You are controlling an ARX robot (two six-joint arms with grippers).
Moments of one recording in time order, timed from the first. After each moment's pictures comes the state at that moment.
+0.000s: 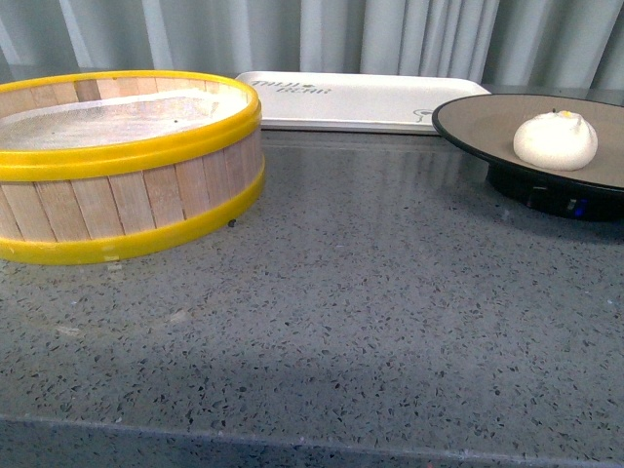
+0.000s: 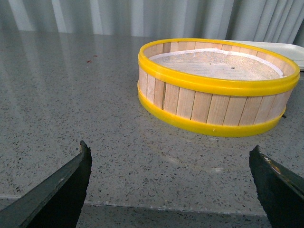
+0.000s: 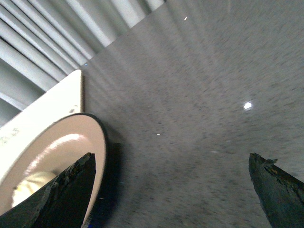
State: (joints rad) left arm 0.00 0.00 0.03 0.00 0.00 0.00; right arm -0.44 1.14 0.60 0.27 -0.31 0.54
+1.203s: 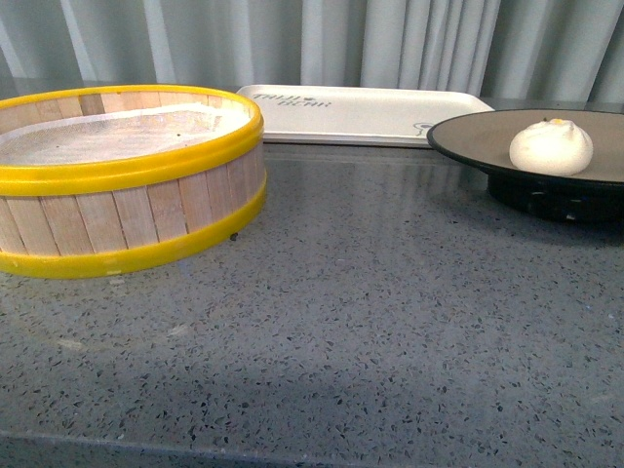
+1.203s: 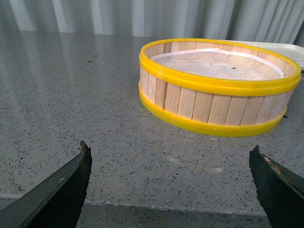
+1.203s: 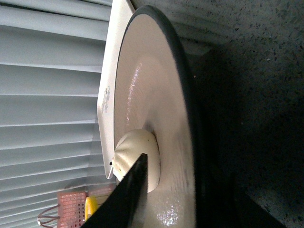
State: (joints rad) left arm 0.00 0.00 0.03 0.00 0.00 0.00; right arm -0.18 1.44 0.72 0.36 -0.47 1.19
